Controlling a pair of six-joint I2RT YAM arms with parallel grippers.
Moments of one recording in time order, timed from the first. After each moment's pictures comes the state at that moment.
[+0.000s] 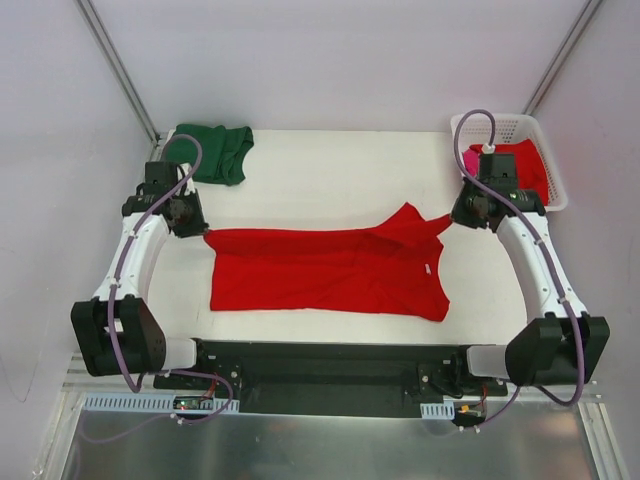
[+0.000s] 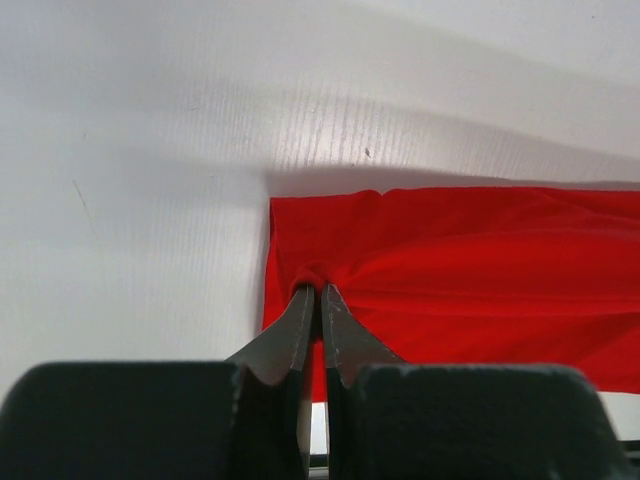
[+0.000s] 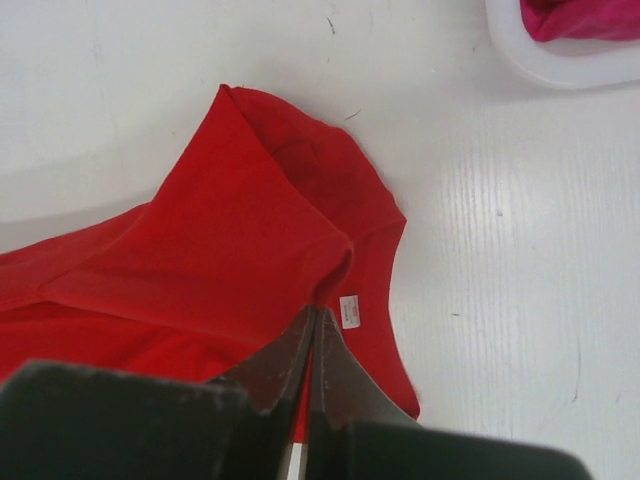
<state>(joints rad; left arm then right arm) 0.09 1.35 1.12 -0.77 0.17 -0.21 0.06 1.35 1.26 -0.82 0.04 0.37</state>
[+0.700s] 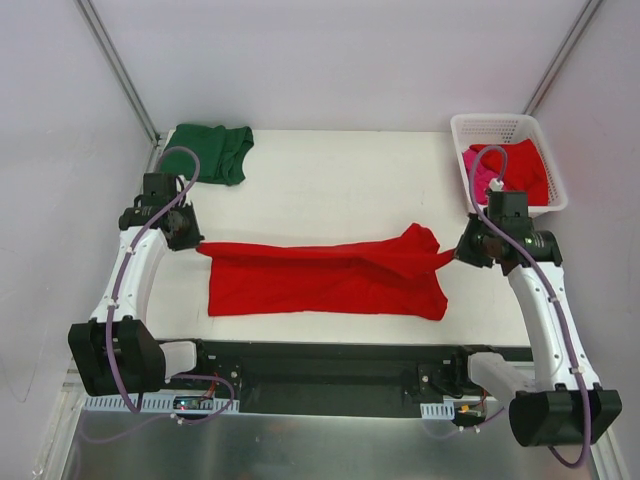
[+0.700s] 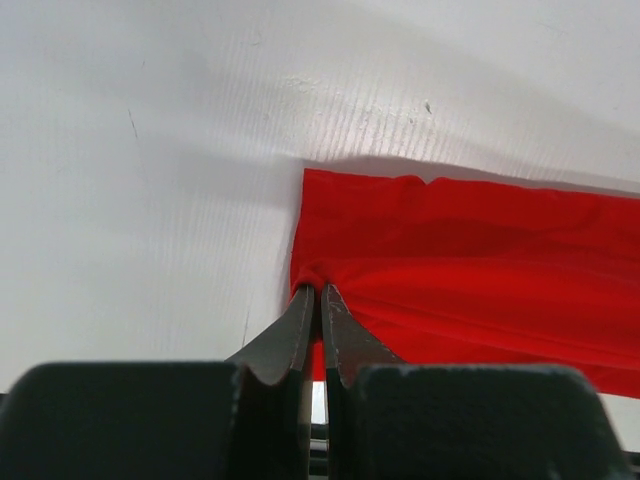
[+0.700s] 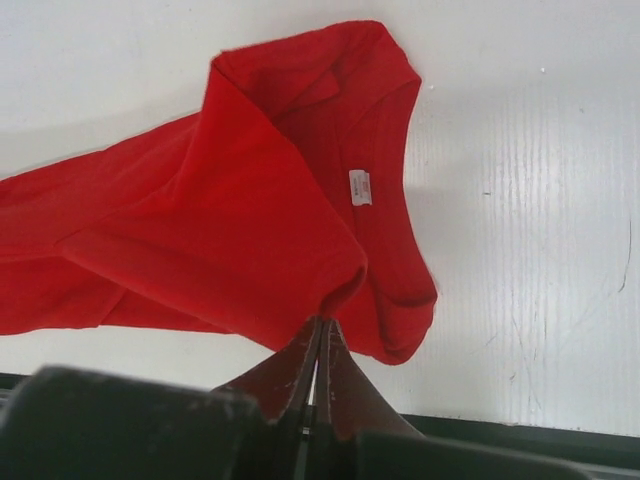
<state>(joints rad) 0.09 1.23 1.04 -0.84 0.06 -0.21 0.06 1.03 1.07 -1.00 -0.04 0.39</state>
